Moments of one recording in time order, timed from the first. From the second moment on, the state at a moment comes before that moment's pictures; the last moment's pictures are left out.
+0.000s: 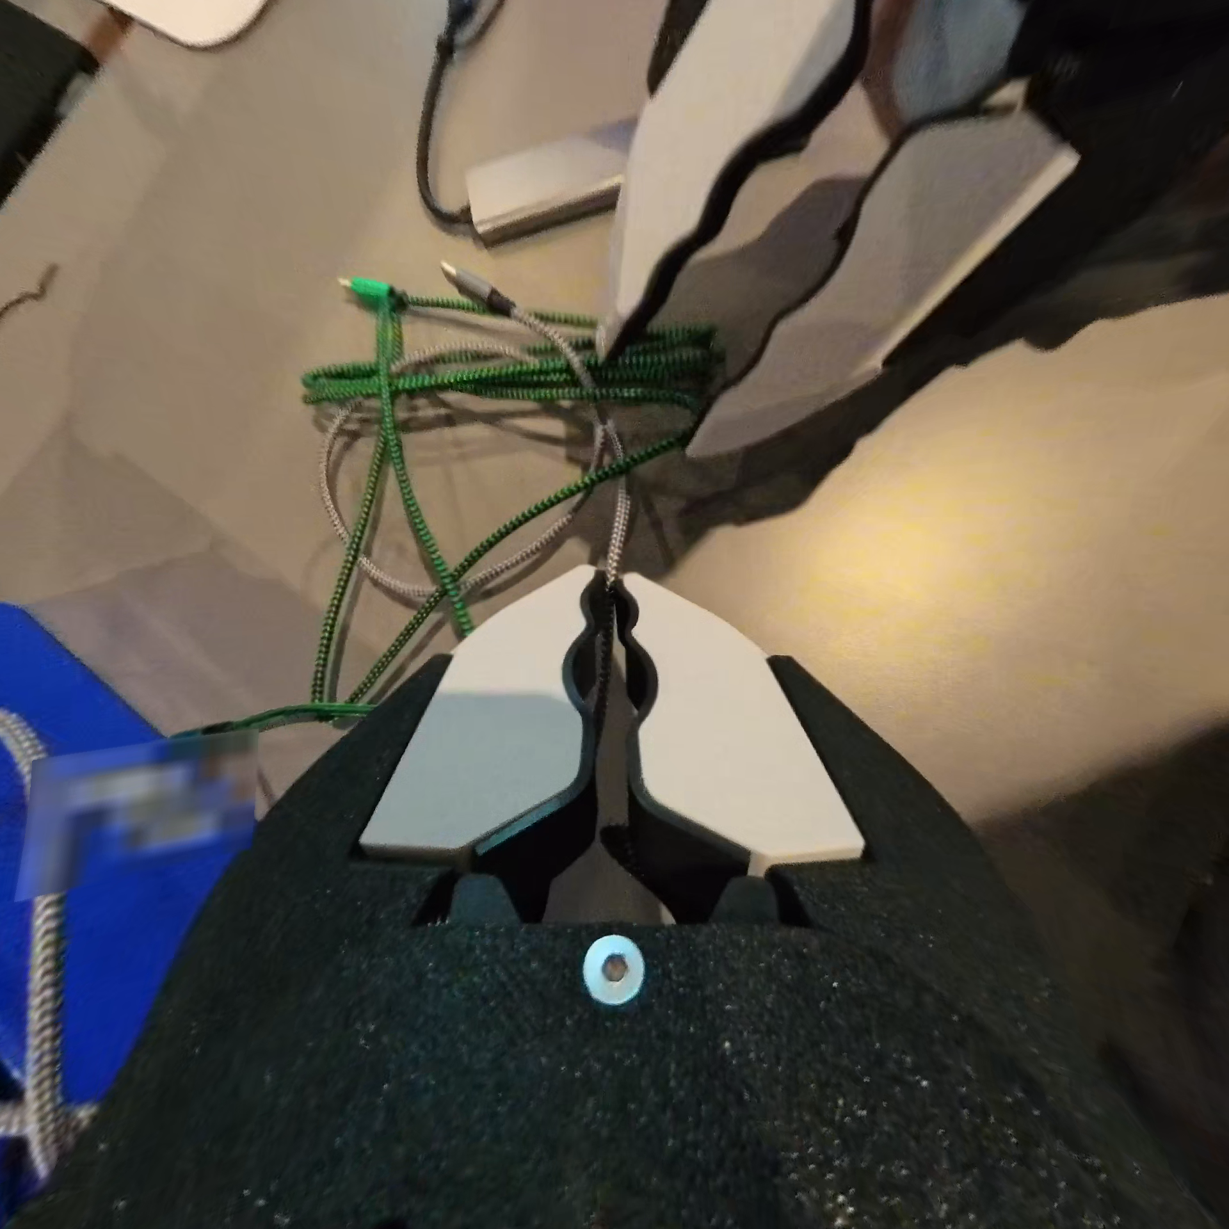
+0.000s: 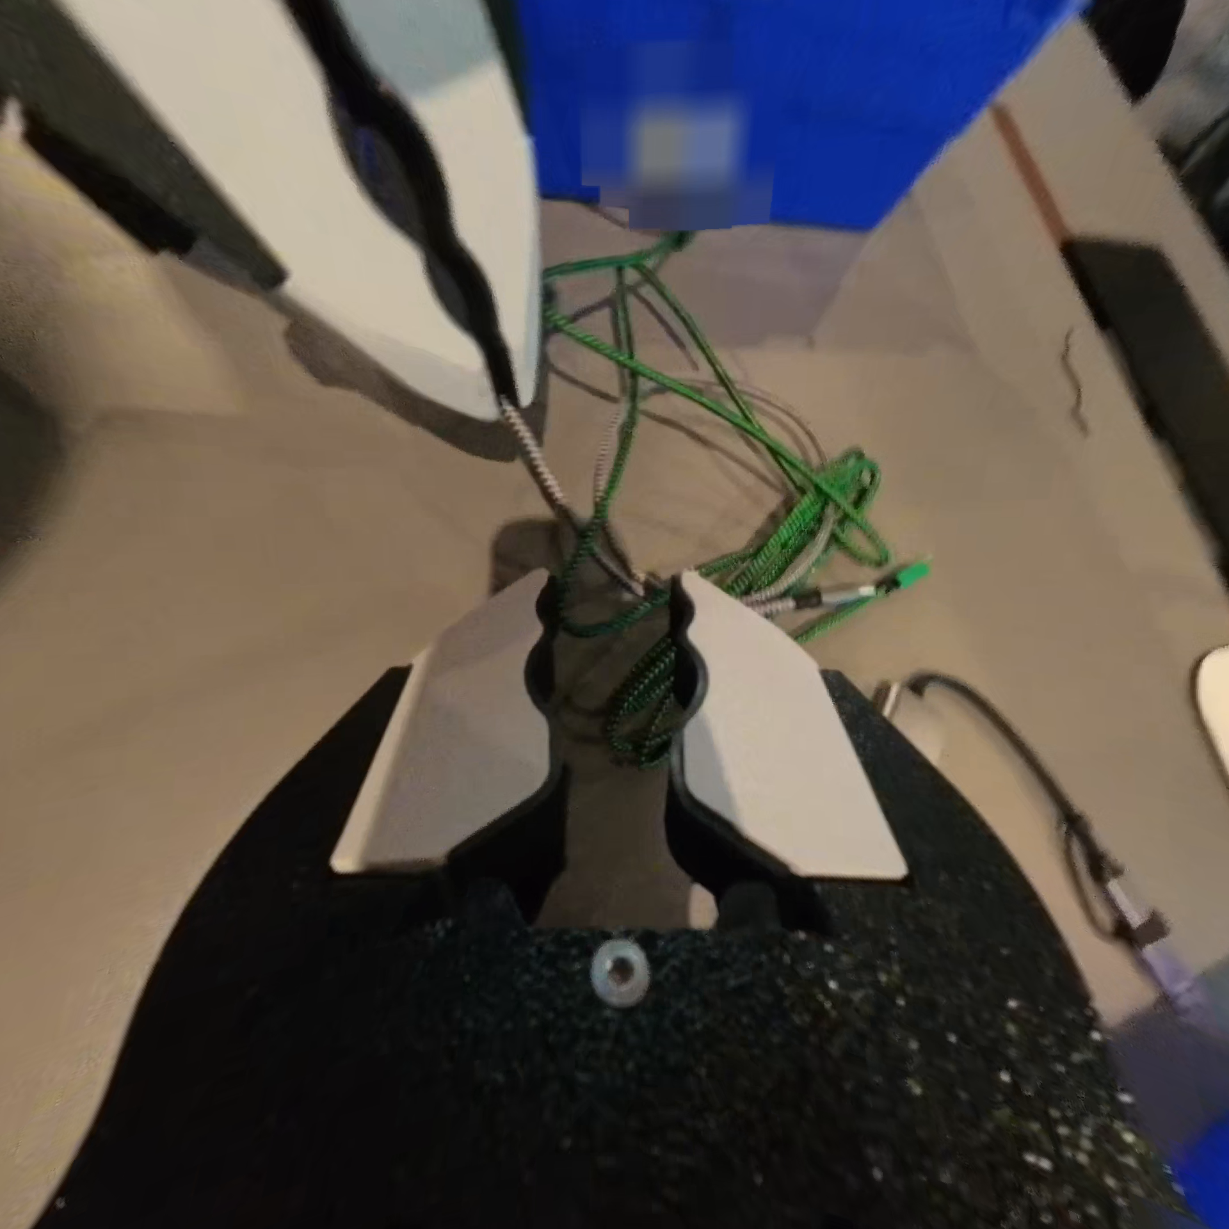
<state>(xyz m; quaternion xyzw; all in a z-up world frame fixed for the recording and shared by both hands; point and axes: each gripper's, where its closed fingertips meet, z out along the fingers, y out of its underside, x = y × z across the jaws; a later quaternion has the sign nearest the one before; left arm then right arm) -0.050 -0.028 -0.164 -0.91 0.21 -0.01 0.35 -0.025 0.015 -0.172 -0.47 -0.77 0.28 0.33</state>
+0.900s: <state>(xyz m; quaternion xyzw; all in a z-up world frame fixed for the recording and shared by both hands) -0.185 -0.120 -0.002 -0.78 -0.04 0.17 0.60 -0.014 0.111 -0.109 -0.57 -0.59 0.30 0.49</state>
